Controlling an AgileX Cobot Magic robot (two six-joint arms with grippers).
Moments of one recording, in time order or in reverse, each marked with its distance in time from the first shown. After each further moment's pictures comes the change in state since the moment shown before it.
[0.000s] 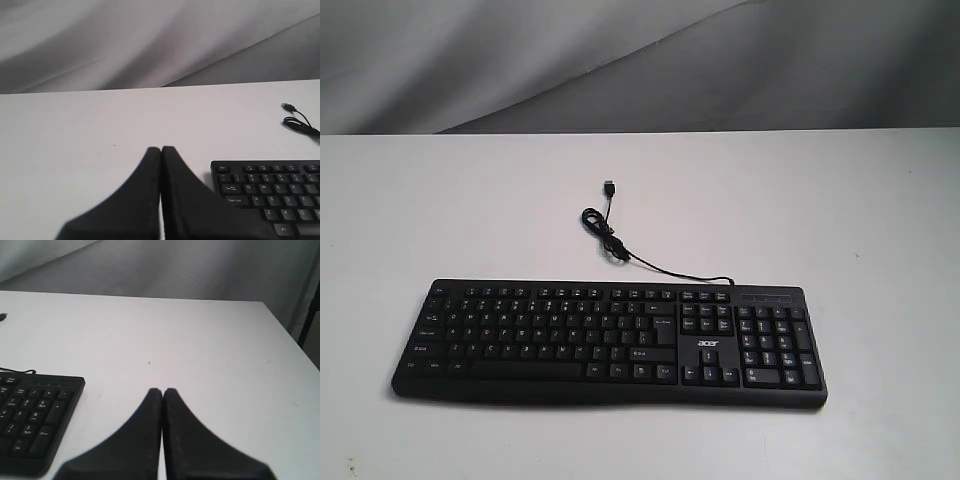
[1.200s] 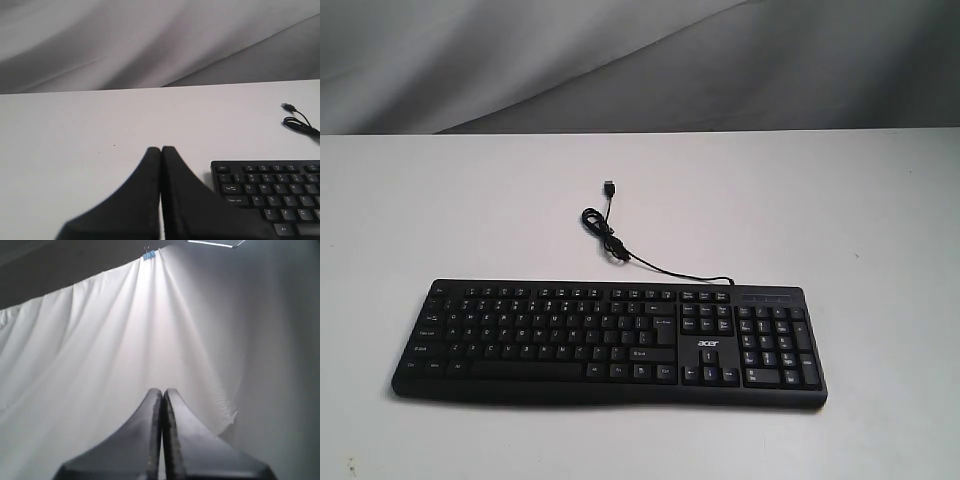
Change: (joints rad) left arm 0.000 0.000 0.000 0.000 0.000 0.000; right arm 0.000 0.067 -0.103 -0.037 -0.701 0.430
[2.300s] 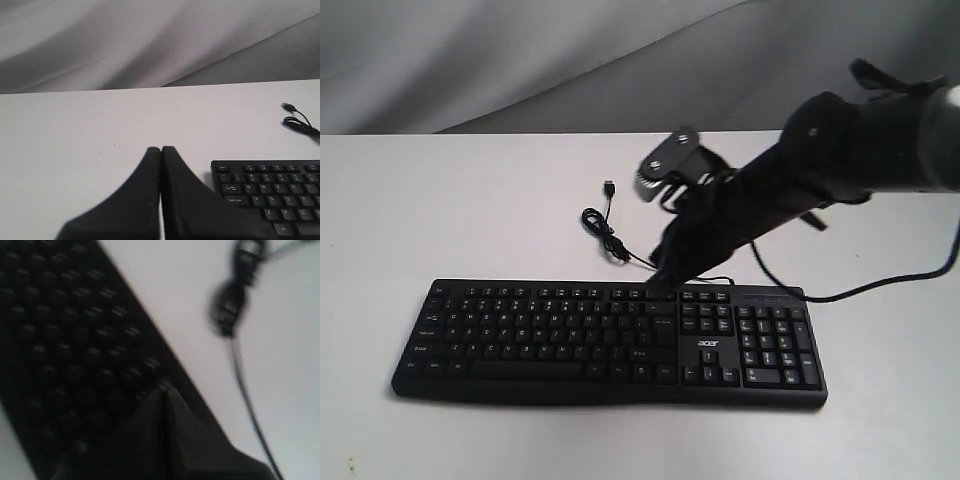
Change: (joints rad) left arm 0.000 0.000 0.000 0.000 0.000 0.000; right arm 0.504 1.813 -1.065 0.793 0.860 -1.506
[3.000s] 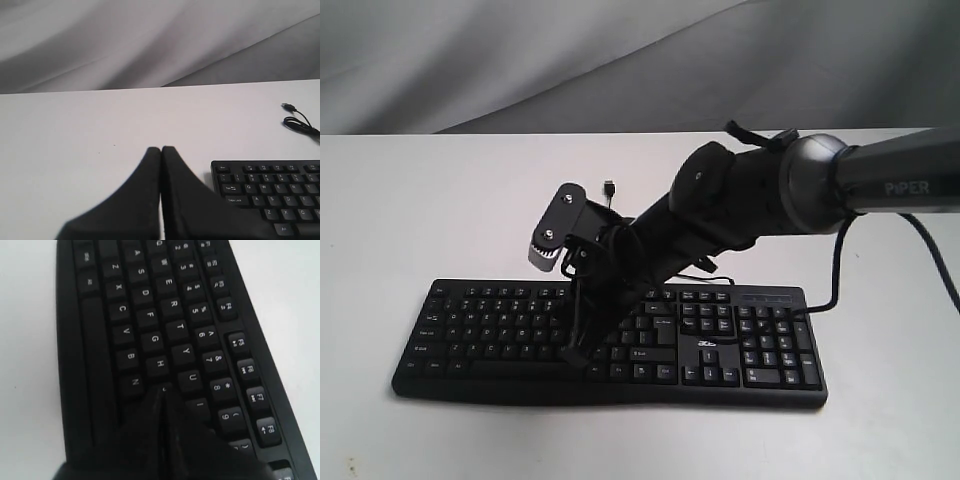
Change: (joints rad) left arm 0.000 0.000 0.000 0.000 0.000 0.000; right arm 0.177 0.156 -0.103 0.194 0.025 -0.276
